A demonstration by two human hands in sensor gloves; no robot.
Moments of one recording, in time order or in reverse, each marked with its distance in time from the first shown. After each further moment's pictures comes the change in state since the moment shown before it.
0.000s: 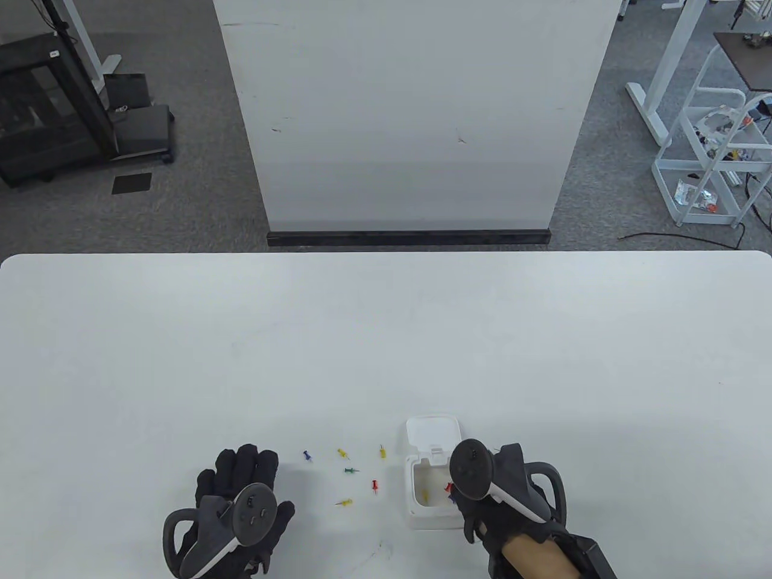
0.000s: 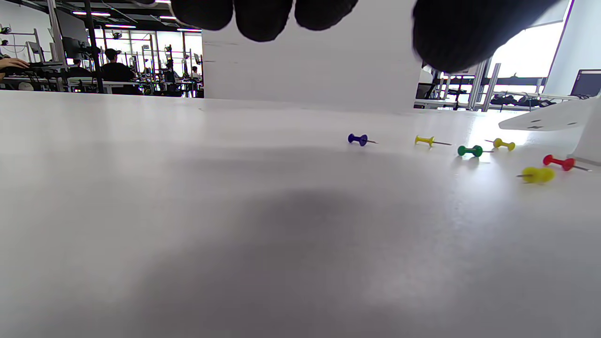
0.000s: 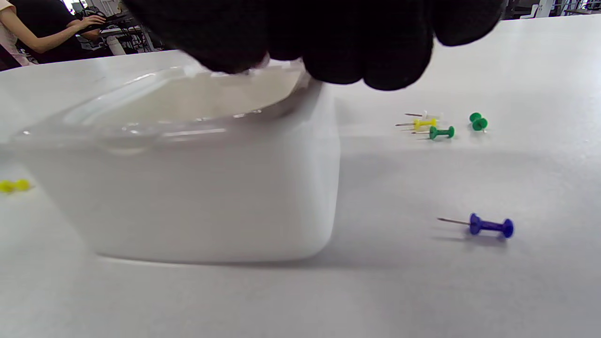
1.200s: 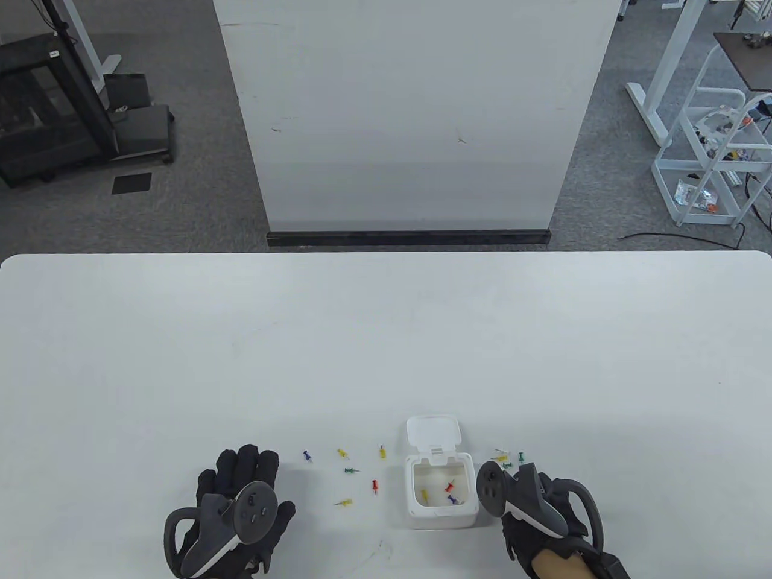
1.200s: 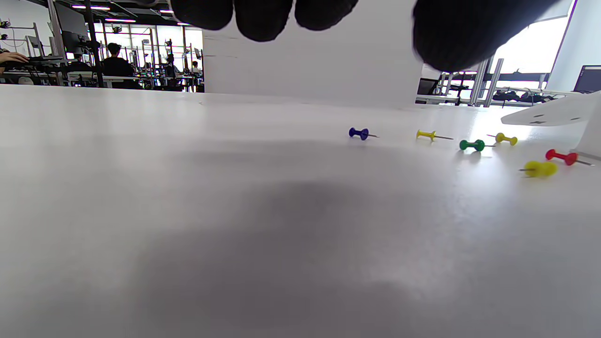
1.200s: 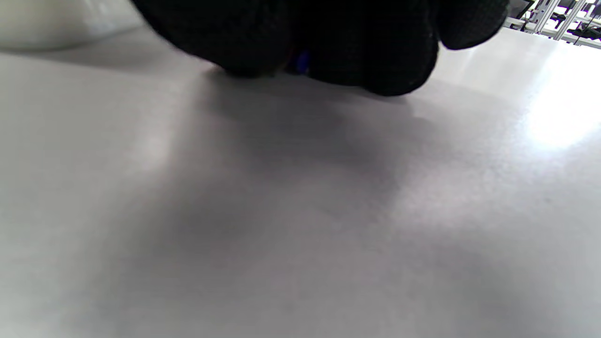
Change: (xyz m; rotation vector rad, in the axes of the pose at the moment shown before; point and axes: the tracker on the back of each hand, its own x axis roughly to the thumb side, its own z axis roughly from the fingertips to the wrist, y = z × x) left_hand 0.001 0.000 -0.001 -0.017 0.003 0.002; right_hand -0.048 0.045 0.002 0.058 0.130 0.265
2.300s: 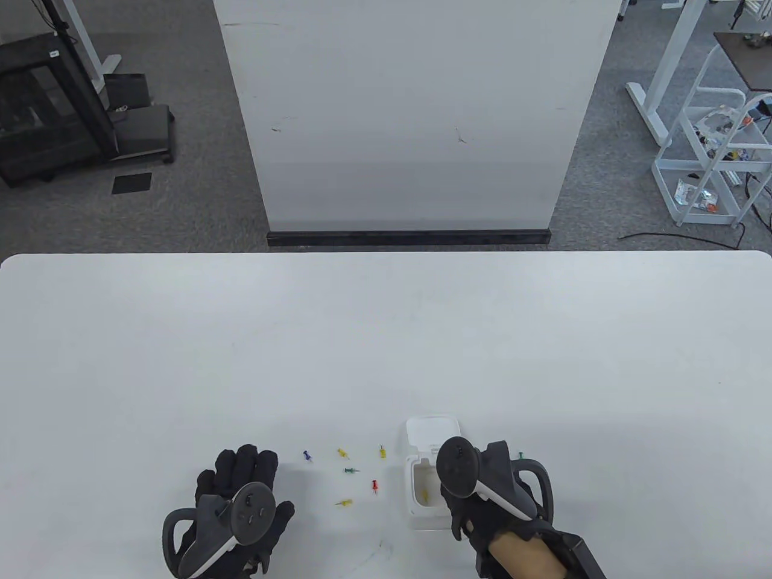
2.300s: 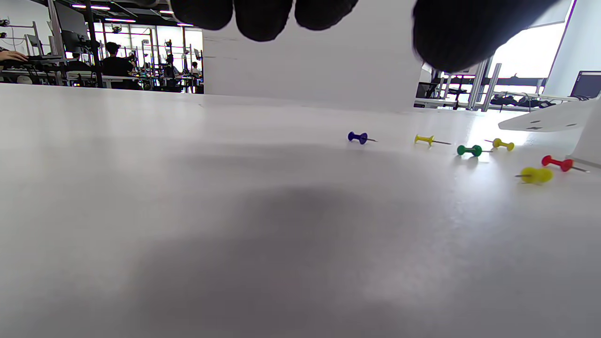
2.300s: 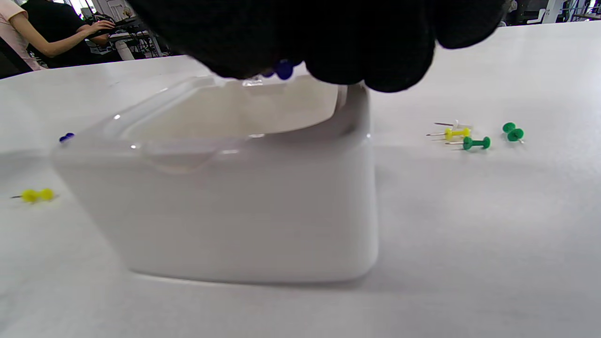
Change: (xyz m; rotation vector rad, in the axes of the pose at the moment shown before) left_hand -0.002 0.000 0.001 0.005 -0.004 0.012; right_hand 0.050 -0.063 0.006 -0.073 -0.145 -0.264
